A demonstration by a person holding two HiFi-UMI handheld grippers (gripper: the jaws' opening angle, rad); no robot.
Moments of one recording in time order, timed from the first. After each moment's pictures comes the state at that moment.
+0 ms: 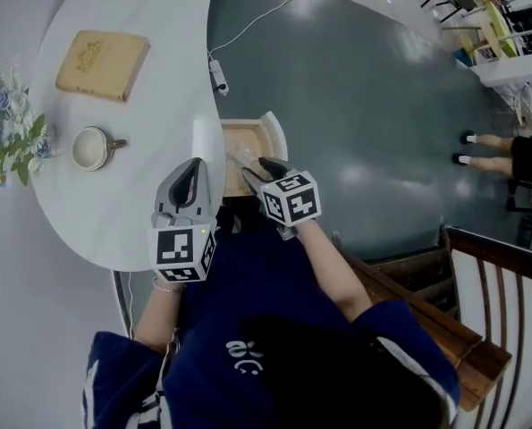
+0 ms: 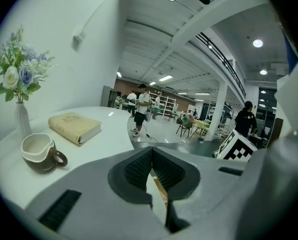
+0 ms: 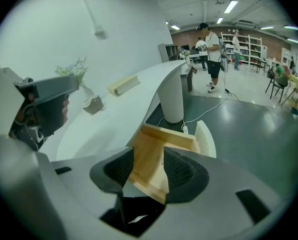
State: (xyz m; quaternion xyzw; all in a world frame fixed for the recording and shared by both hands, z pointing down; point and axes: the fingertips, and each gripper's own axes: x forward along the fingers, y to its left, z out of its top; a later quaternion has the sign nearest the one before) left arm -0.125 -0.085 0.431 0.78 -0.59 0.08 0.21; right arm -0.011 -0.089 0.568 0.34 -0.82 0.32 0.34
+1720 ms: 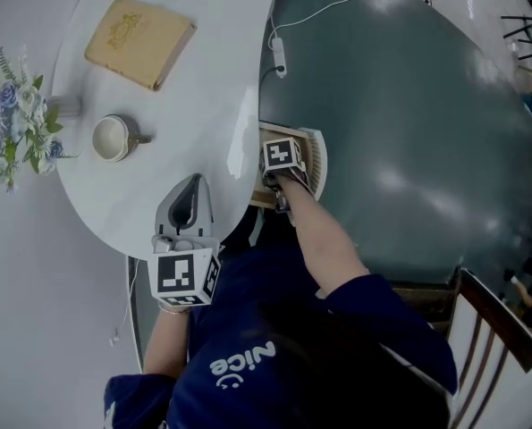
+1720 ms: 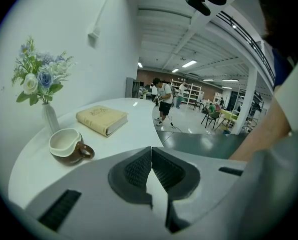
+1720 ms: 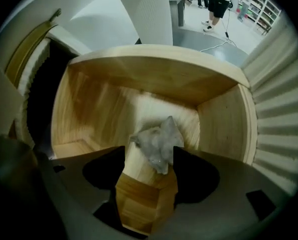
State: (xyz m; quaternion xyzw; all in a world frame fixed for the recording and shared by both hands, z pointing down) left arm -0.173 -0.101 0.457 0.66 -0.69 0.15 0.26; right arm -0.022 -0.120 0.787 0.28 -0.61 0.45 0.59
